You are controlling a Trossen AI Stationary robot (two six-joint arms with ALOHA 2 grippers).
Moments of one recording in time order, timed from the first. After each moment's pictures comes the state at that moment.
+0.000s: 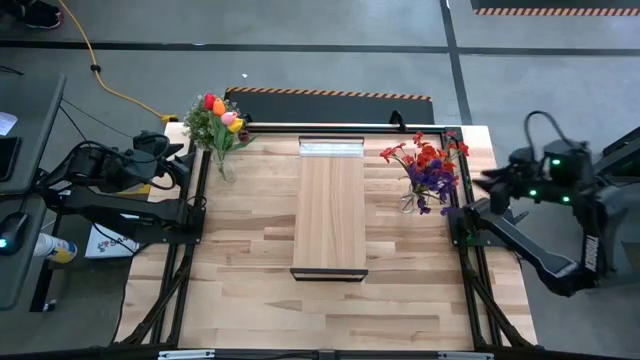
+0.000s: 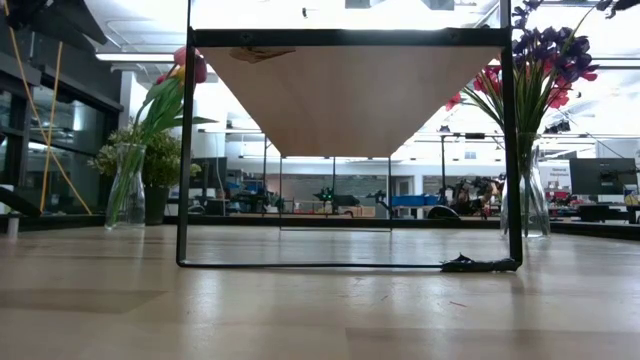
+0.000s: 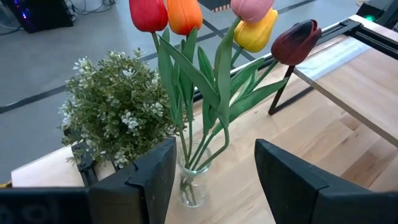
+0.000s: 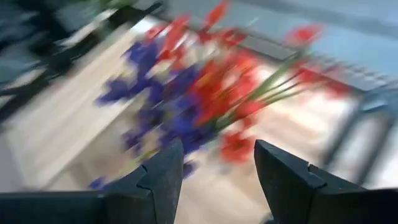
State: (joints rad) left arm -0.01 0.45 1.07 -1.39 -0.79 -0.66; right arm -1.08 0.48 1.33 -1.53 -0.36 0.08
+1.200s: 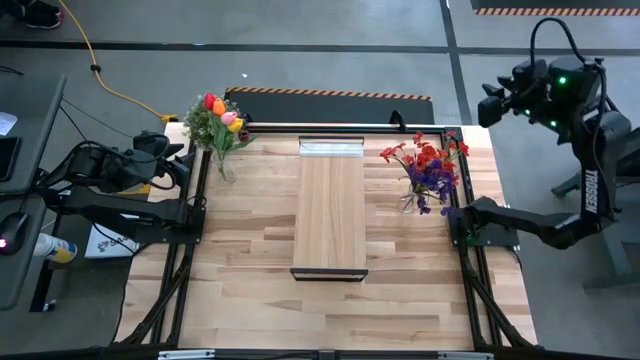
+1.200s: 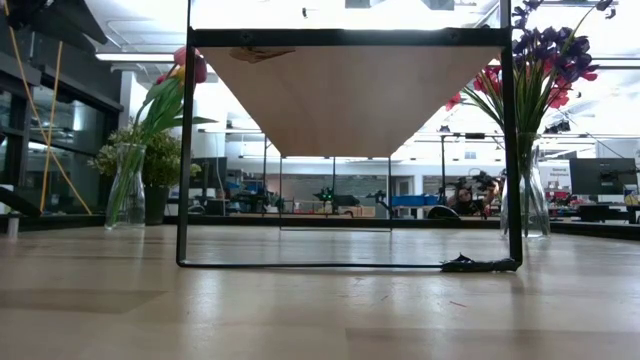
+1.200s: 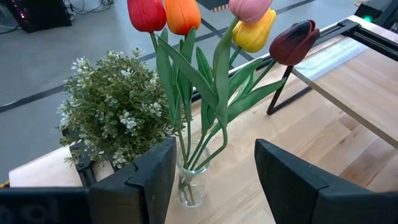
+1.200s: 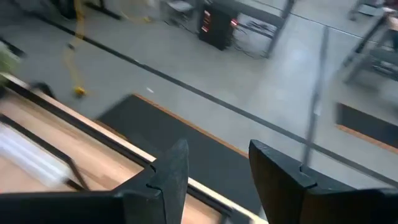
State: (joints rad) left arm -0.01 0.45 1.07 -1.39 -0.78 -0.66; right arm -1.08 1.01 1.82 -1.24 0.08 -0.11
